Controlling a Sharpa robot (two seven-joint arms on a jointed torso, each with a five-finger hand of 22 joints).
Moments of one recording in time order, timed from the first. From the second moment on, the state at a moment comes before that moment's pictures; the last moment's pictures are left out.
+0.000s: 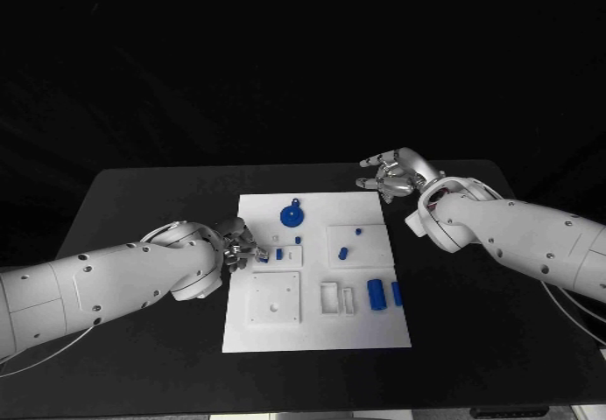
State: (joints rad) left arm 1.29 -0.70 -0.23 1.41 -1.04 -0.25 -0.44; left_hand 1.01 0.05 0.38 -0.16 0.45 1.22 0.06 0.13 0.38 1.50 -0.07 0.81 0.43 1.43 -0.13 1.27 0.72 0.03 1.26 -0.11 0.47 1.31; right arm 1.21 -0.76 0.00 1.25 -0.96 -0.50 0.09; right_hand 1.21 -0.06 0.06 -0.09 0.65 0.85 0.13 0.06 0.06 1.18 0.01 0.88 0.90 1.41 -0.06 0.84 0.96 0.09 1.47 -0.09 0.29 1.31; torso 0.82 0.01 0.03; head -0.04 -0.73
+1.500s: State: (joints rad) left arm 1.28 -0.72 -0.24 1.42 -1.03 -0.36 -0.44; left_hand 1.00 0.06 0.37 -0.16 0.47 1.22 0.06 0.14 0.38 1.50 -0.07 0.81 0.45 1.43 -0.12 1.27 0.74 0.11 1.26 -0.05 0.49 1.31; right arm 1.21 -0.76 0.00 1.25 -0.96 -0.50 0.09; right_hand 1.21 -0.06 0.06 -0.09 0.65 0.85 0.13 0.06 0.06 1.18 0.01 0.88 0.90 1.41 -0.06 0.84 0.96 0.09 1.47 -0.09 0.29 1.31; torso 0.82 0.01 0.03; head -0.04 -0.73
